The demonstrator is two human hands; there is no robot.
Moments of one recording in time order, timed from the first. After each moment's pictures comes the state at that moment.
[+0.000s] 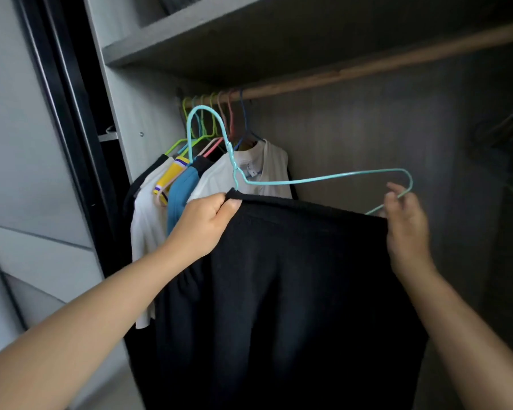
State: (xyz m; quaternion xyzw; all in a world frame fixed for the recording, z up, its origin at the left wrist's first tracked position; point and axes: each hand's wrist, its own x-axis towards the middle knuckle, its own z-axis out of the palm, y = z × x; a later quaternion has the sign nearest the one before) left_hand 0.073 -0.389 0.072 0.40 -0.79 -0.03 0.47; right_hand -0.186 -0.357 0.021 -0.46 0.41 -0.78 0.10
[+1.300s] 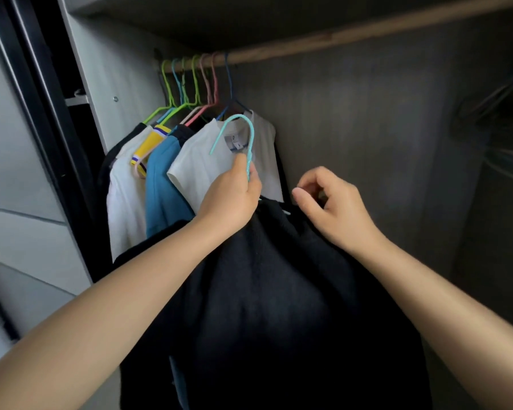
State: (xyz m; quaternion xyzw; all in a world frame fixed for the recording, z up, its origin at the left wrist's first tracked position) left_hand 0.020 -0.375 0.067 0.46 -0.80 -0.04 0.40; right_hand -0.132 -0.341 0.031 -0.71 0.44 -0.55 -0.05
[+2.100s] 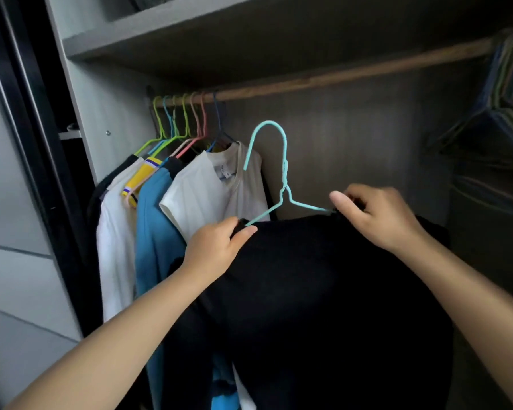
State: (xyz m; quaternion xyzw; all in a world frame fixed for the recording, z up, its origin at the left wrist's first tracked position) left_hand 0.041 -0.404 0.029 0.34 -0.83 0.05 0.44; right_hand -0.188 -0.307 0.067 -0.65 0.61 -0.43 -0.16
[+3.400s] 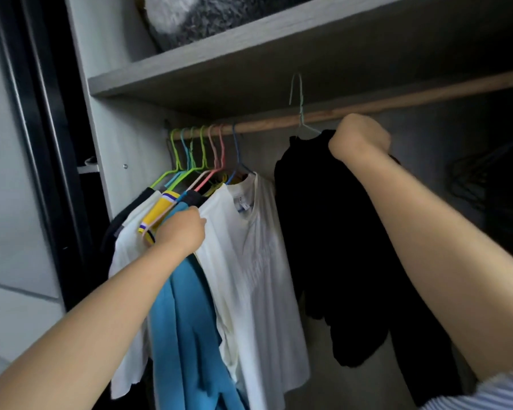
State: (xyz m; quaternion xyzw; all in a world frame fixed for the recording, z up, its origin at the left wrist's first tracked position) left_hand 0.086 -0.495 0.106 0.61 -0.75 0.13 0.22; right_hand -0.141 -0.393 0.209 -0.44 0.80 -0.38 -0.15
